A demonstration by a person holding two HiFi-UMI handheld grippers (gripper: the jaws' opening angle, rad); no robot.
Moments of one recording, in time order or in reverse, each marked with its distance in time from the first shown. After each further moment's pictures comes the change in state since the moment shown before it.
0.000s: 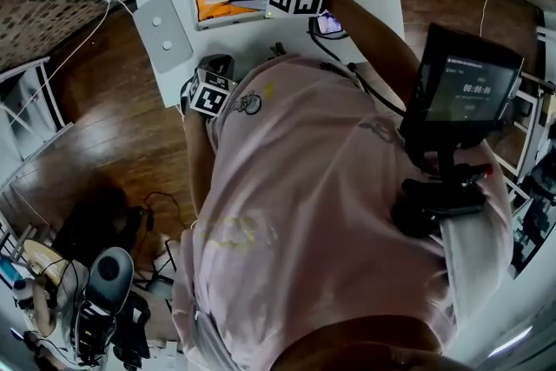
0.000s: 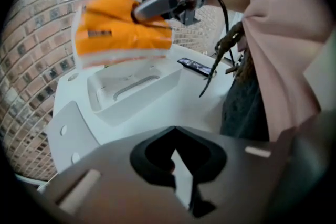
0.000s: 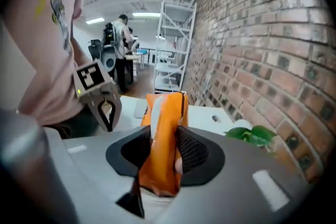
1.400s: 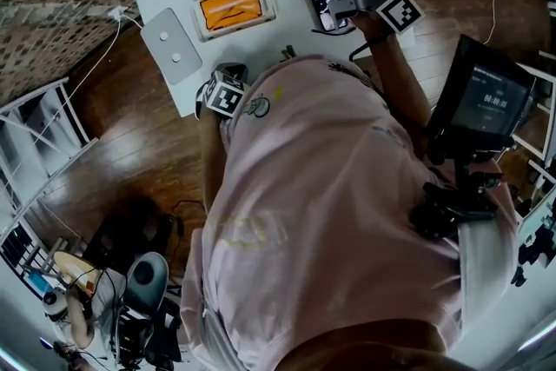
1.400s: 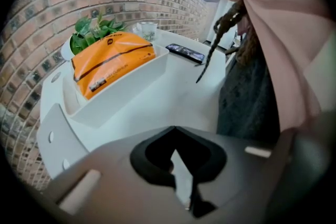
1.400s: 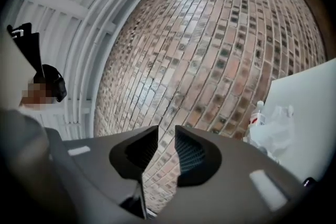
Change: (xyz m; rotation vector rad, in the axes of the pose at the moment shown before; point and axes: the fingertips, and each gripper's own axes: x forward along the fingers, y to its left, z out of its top) left arm 0.016 -0.018 -0.011 0.088 0.133 -0.077; right arm -0.288 -0.062 -0.071 1.151 -1.347 -0.742
